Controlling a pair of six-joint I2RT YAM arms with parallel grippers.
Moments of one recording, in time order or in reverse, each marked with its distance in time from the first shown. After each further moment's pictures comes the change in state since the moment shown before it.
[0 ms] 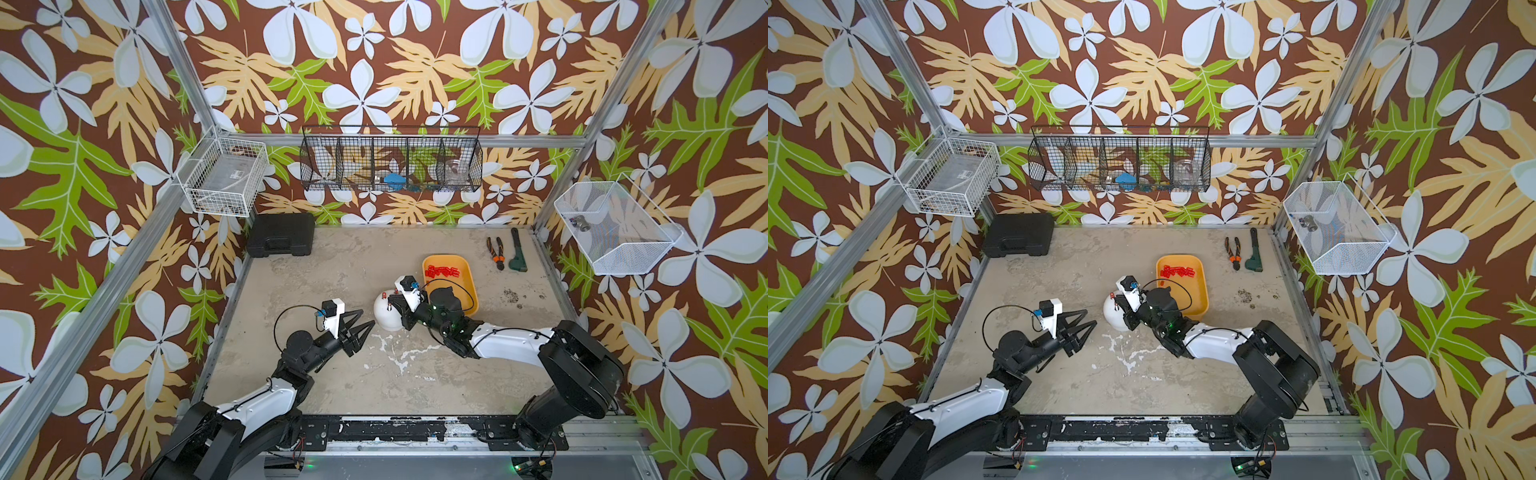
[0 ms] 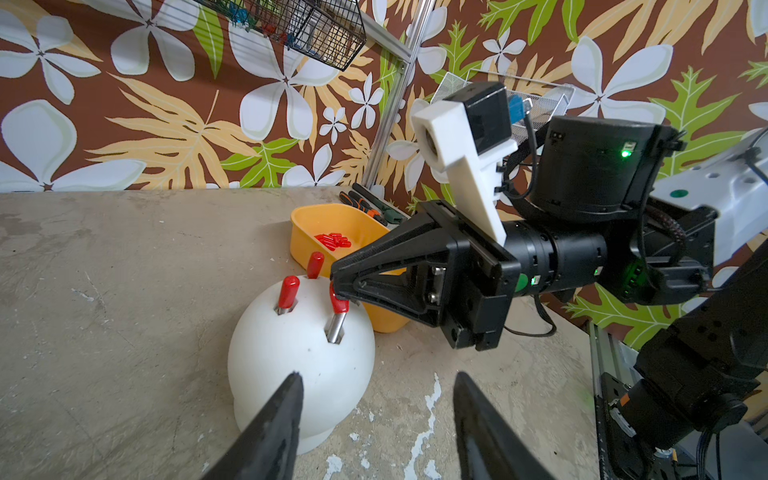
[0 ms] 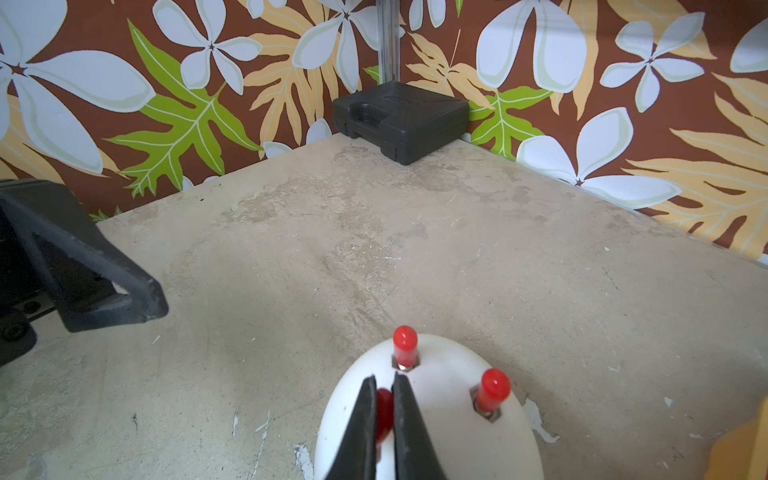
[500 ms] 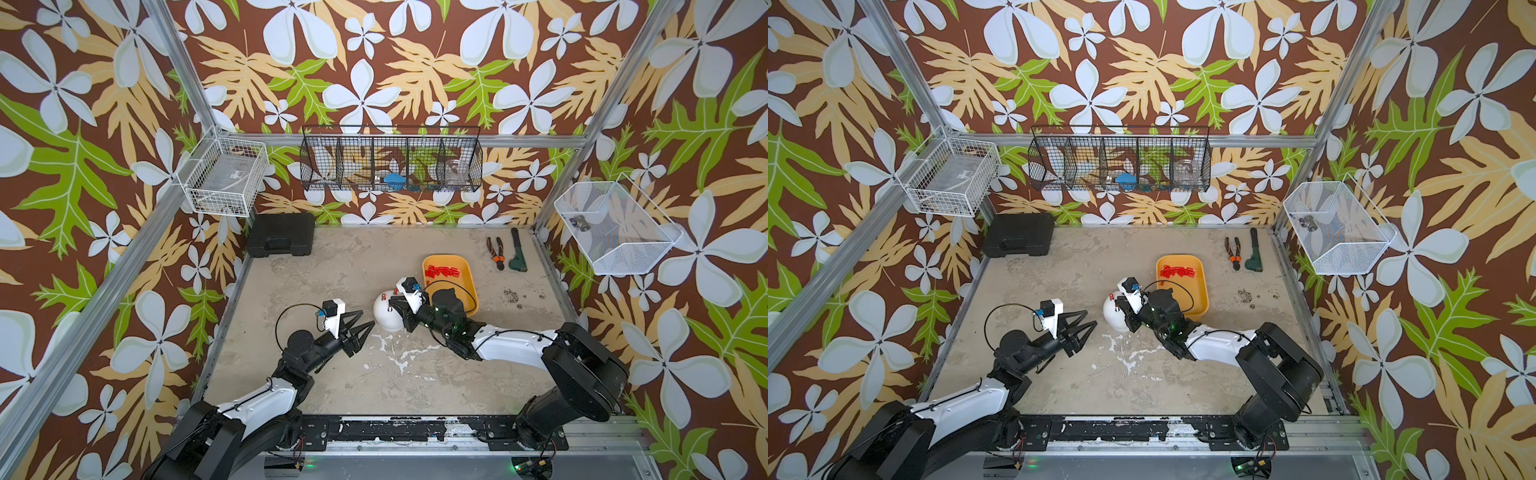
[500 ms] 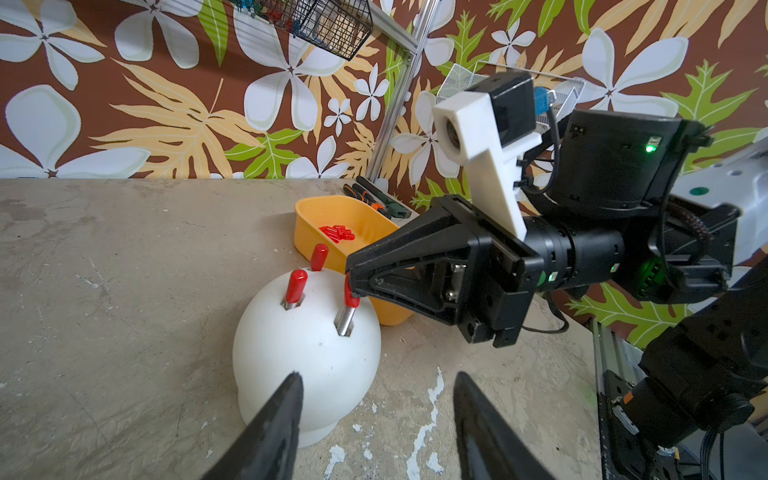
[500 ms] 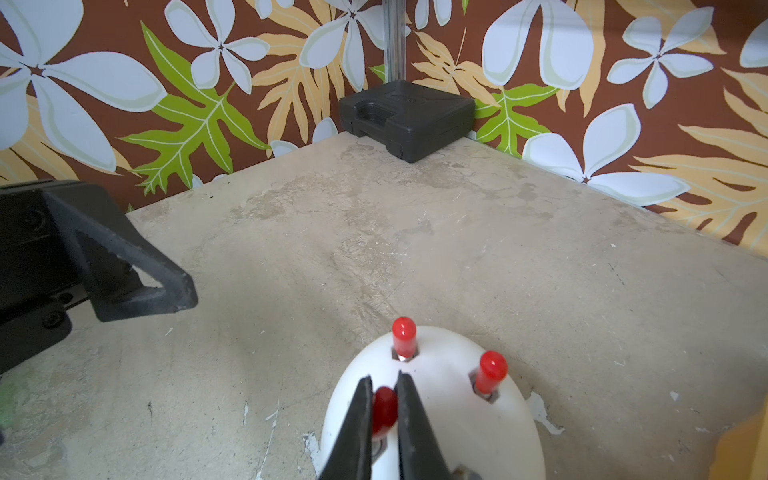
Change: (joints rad) left arm 0.000 0.005 0.000 -0.019 -0.003 0.000; right arm 0.000 -0.023 -0.024 0.003 -0.023 0.007
